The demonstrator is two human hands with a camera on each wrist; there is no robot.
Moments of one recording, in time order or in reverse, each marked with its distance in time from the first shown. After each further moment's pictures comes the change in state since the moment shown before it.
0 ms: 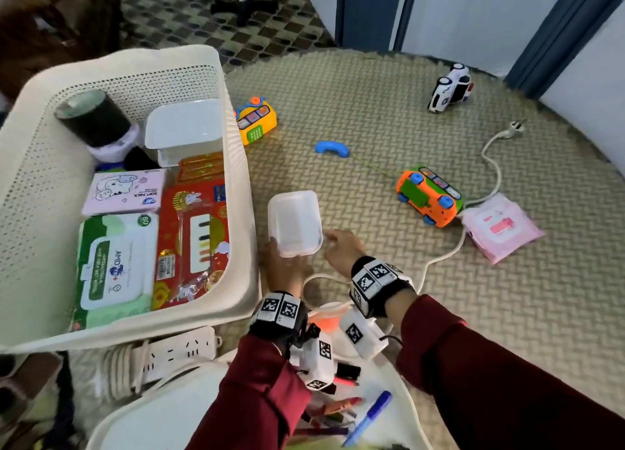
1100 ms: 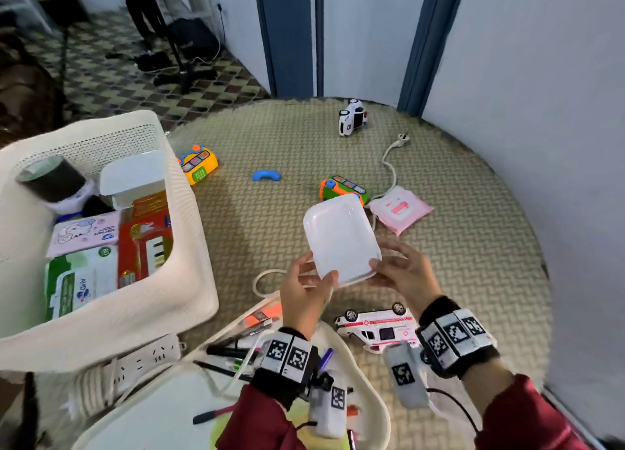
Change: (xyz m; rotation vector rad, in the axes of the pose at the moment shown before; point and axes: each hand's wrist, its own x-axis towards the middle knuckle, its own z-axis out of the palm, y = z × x) left_hand -0.197 0.065 0.018 -0.379 -0.315 0.291; right_hand -0.208 0.098 -0.124 0.931 0.374 -0.132
